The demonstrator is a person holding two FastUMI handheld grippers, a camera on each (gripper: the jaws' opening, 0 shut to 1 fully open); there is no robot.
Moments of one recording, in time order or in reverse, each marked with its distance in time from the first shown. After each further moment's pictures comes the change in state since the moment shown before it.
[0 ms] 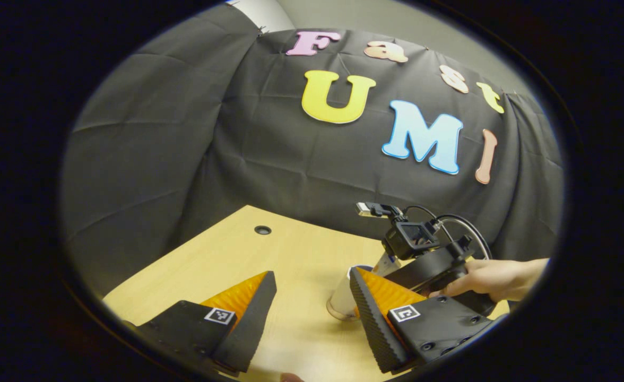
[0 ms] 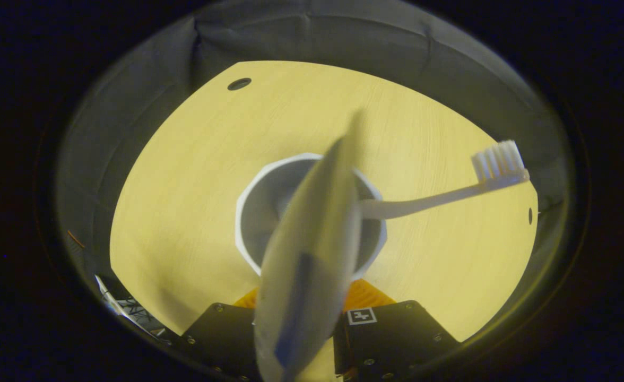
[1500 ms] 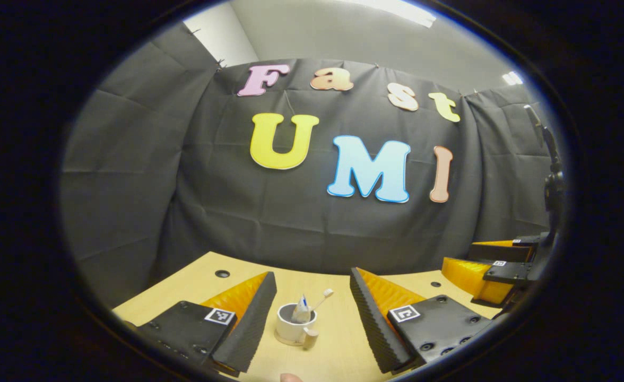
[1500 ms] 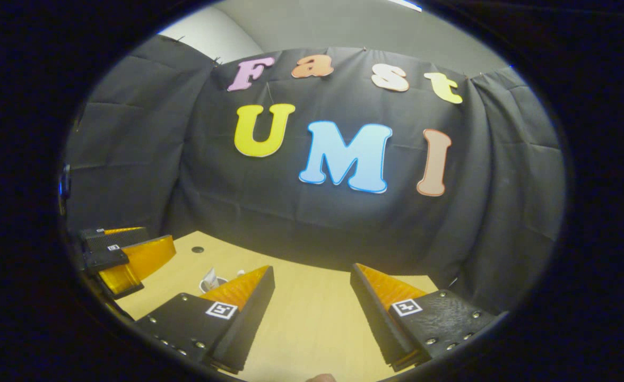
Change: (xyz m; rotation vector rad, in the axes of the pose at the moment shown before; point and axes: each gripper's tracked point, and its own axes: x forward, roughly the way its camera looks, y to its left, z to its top) left arm -0.077 -0.173 0.084 0.129 -0.213 -0.164; right arm -0.314 -0.137 -0.061 0.023 -1.140 -0.379
